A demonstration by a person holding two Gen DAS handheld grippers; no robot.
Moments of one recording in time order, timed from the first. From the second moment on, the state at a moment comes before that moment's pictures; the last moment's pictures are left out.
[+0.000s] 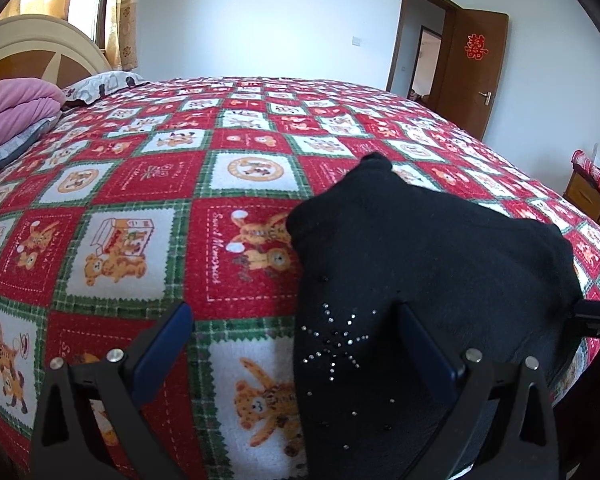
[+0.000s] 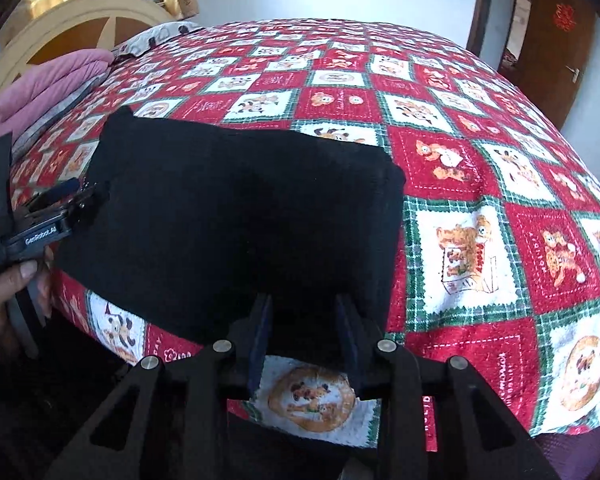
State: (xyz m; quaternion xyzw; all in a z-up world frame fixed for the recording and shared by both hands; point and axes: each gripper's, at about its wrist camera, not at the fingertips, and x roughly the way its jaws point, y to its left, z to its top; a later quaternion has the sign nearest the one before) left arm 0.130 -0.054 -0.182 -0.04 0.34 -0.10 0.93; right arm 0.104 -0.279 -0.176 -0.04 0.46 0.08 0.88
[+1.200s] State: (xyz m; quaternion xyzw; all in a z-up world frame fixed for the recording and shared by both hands) left arm 0.127 -0.047 -0.174 -0.05 0.35 -0.10 0.93; right arm 0.096 -0.315 -0.152 0.02 0.37 0.04 0.93
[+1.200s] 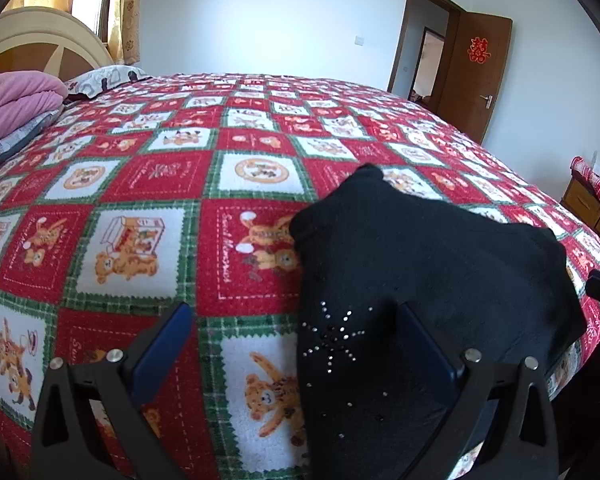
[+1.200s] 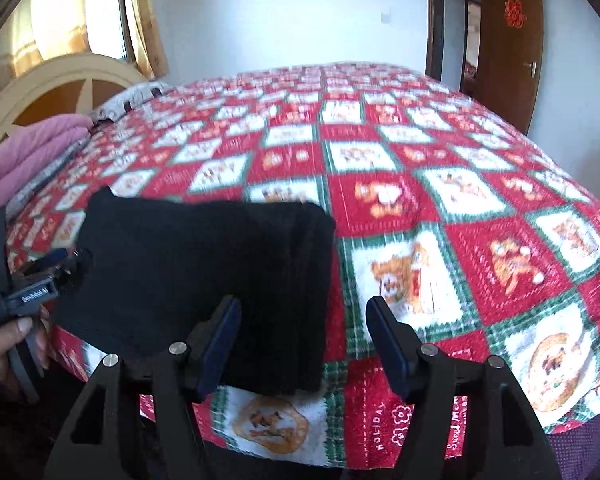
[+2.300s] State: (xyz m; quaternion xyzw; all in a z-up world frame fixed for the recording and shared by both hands) left arm 0.134 -0.064 -0.176 -0.02 0.34 -0.11 0.93; right arm 0.154 -0.320 -0.184 0.05 0.40 0.05 0.91
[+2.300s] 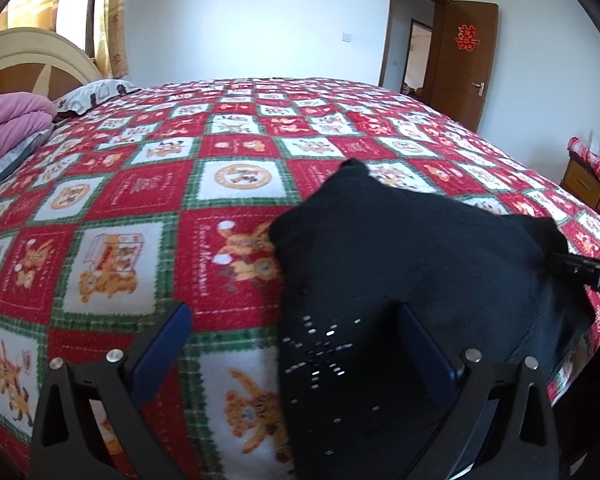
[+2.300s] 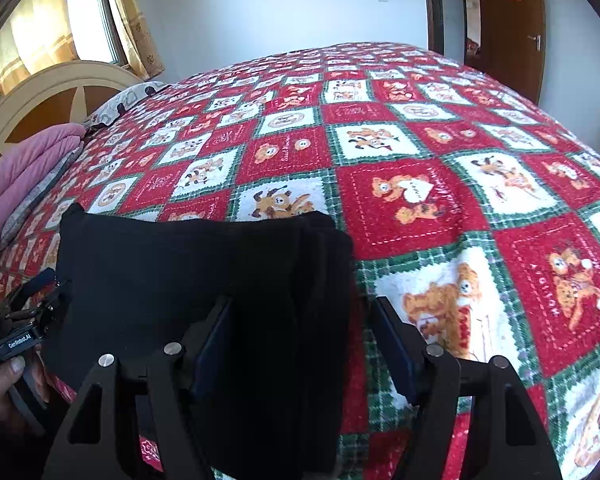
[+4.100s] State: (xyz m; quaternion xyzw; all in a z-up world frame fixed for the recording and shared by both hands) left arm 0.130 -0.040 -0.139 -0.11 0.31 -0.23 0.92; right arm 0.134 -0.315 -0.156 0.15 0.34 0.16 0.92
